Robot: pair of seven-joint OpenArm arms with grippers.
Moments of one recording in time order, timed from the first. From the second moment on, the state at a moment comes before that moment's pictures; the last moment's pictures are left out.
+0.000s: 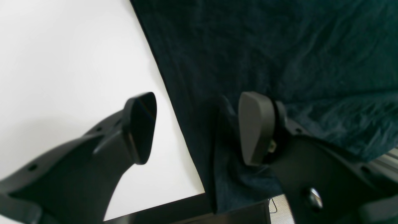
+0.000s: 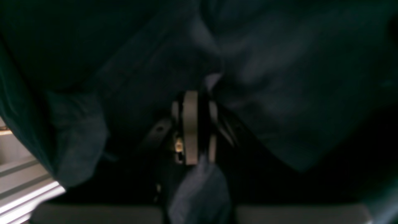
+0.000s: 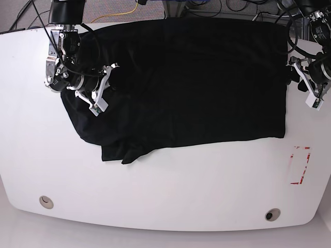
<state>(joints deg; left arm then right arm) 10.9 -24.3 -36.9 102.1 -47.9 -40.2 83.6 -4.2 15.8 9.5 90.8 39.4 39.9 -70.9</state>
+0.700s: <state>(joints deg) 10.9 -24.3 -36.9 102.1 -47.9 -40.2 83.6 0.6 16.1 12.9 93.2 39.6 40.0 -71.2</state>
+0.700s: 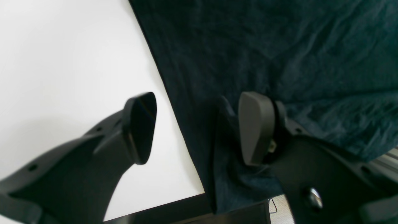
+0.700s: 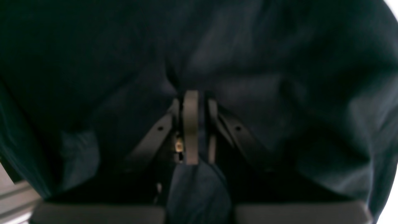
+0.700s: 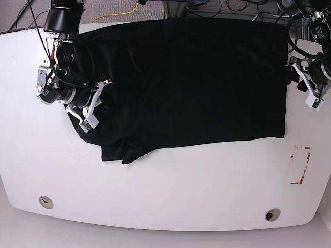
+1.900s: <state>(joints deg) 10.9 -24.3 -36.8 102.1 -47.9 -40.3 83.6 -5.9 15.8 12.4 94.4 38.9 40.0 -71.0</state>
